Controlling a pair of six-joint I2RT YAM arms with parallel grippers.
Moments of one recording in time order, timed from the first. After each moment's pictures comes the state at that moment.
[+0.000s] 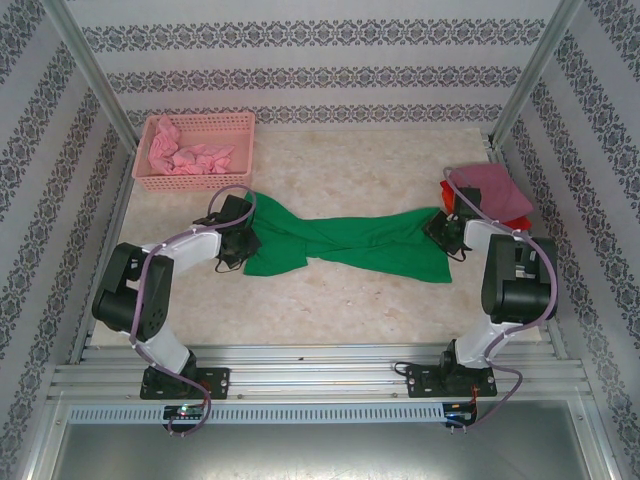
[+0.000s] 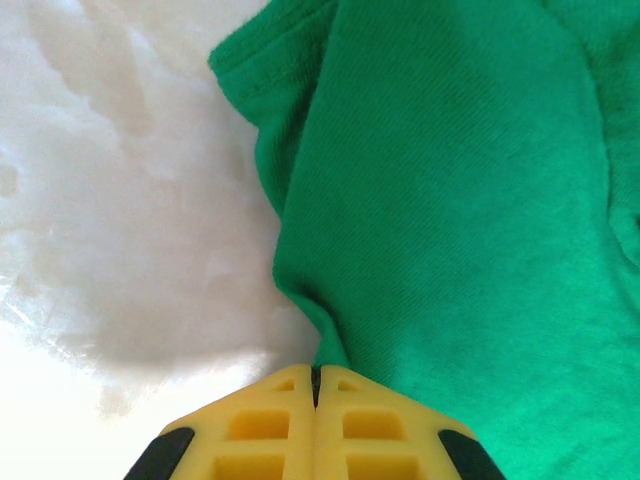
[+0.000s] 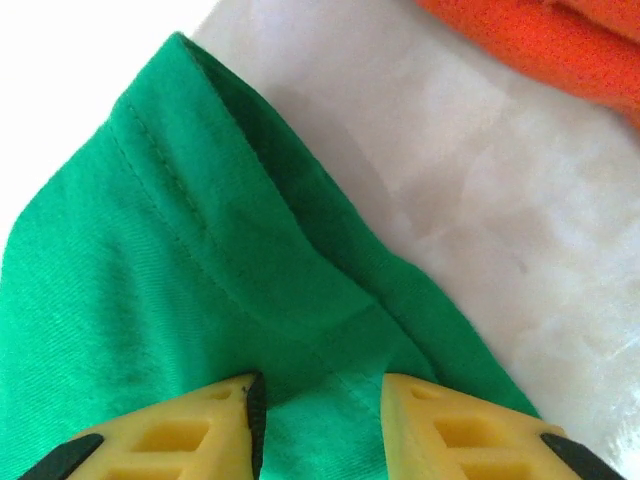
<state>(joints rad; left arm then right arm) -0.29 1.65 0.92 -0.43 0.01 -0.90 -0.14 1.70 0.89 -0.23 -0.21 0.65</state>
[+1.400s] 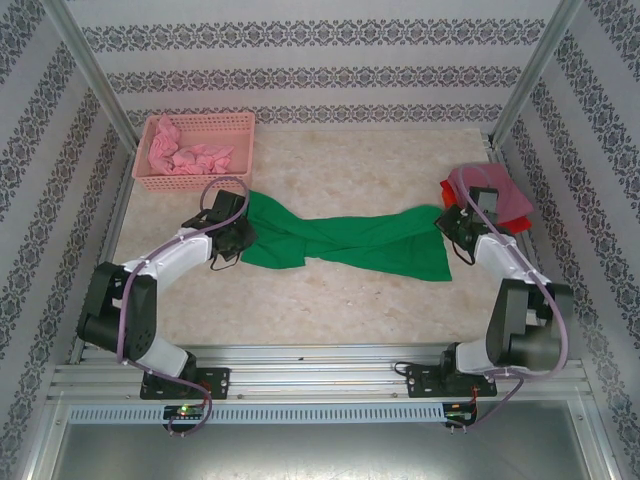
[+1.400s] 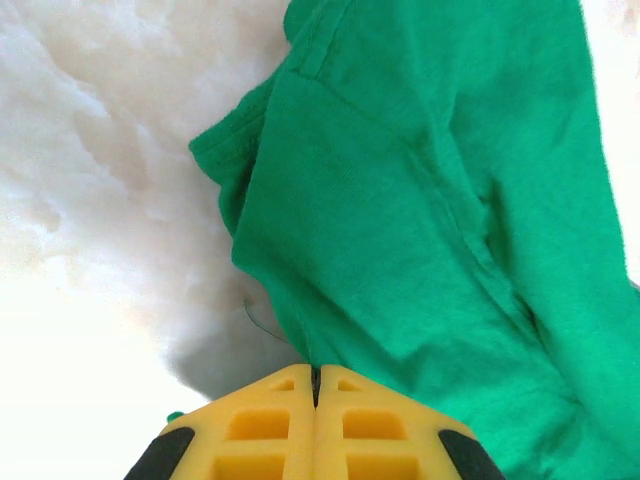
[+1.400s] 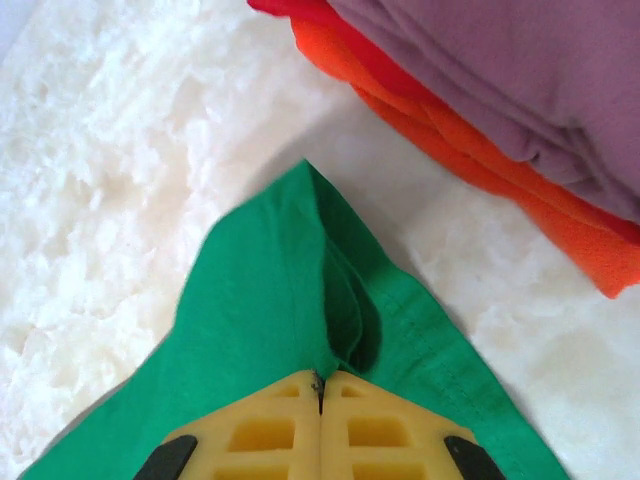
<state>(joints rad) -0.29 1.51 0.92 -0.44 -0.03 -0.90 -0.16 1.40 0.81 -0.24 -0.15 0.65</state>
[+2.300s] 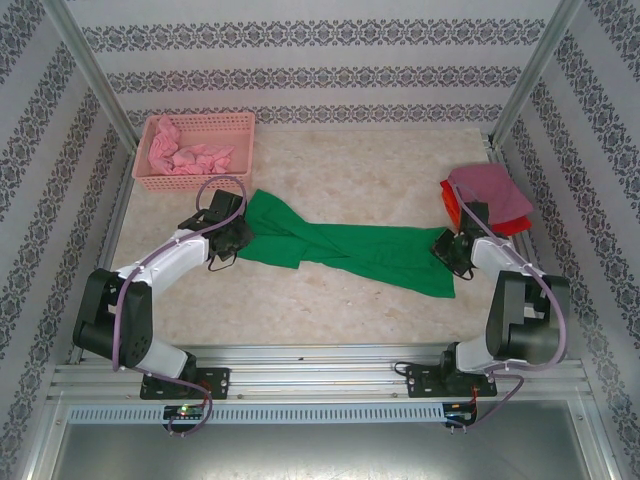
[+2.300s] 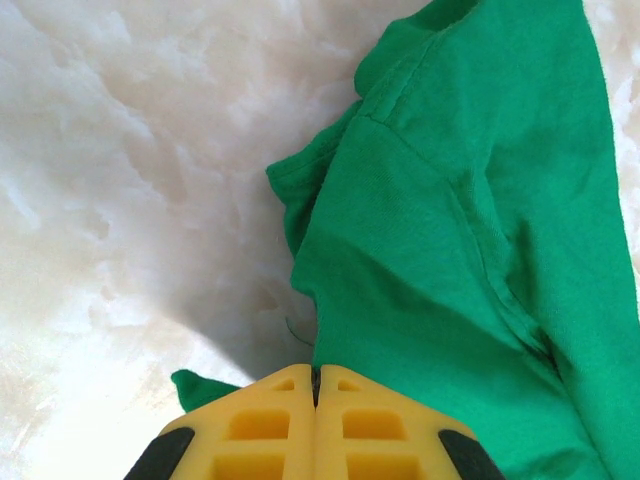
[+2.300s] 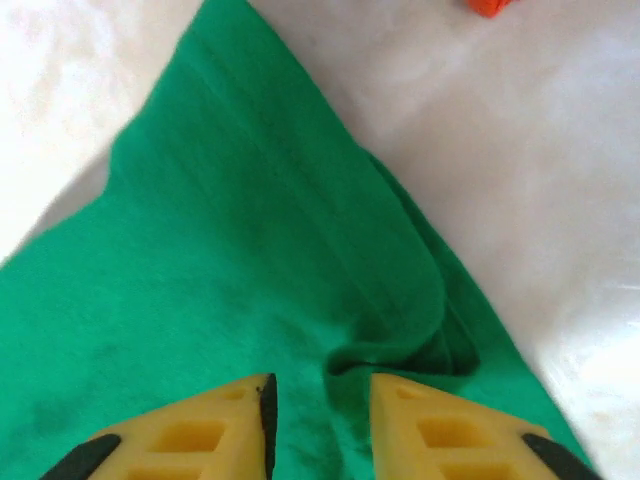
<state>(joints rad) -0.29 1.48 0.92 -0.47 -0.07 -0.90 -0.16 1.46 0.76 -0.44 -0.17 0.65</state>
